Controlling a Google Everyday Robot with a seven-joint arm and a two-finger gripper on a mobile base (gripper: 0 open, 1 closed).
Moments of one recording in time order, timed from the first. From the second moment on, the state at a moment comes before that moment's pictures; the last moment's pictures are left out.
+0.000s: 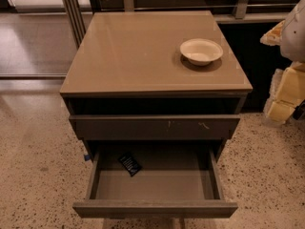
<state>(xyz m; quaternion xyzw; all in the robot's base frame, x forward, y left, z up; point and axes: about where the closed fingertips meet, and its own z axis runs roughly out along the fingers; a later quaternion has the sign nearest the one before) 0.438 -0.216 0.977 -0.60 0.78 -0.04 0.16</state>
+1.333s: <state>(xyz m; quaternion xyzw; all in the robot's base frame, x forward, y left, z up) 0.410 -0.215 0.895 -0.44 0.86 0.07 0.23</state>
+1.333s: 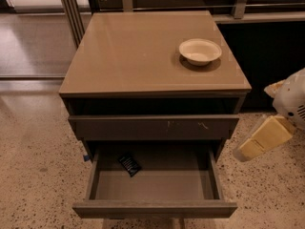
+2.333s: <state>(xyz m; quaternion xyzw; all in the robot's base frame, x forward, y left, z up) 0.411 -0.217 0.869 -0.37 0.89 0.08 0.28</state>
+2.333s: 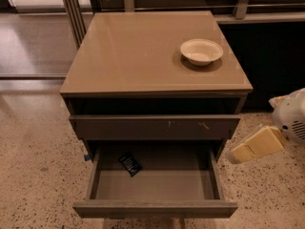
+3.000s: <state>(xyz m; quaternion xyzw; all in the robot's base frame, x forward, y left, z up) 0.413 -0.205 0.782 -0.30 0.87 0.17 0.34</state>
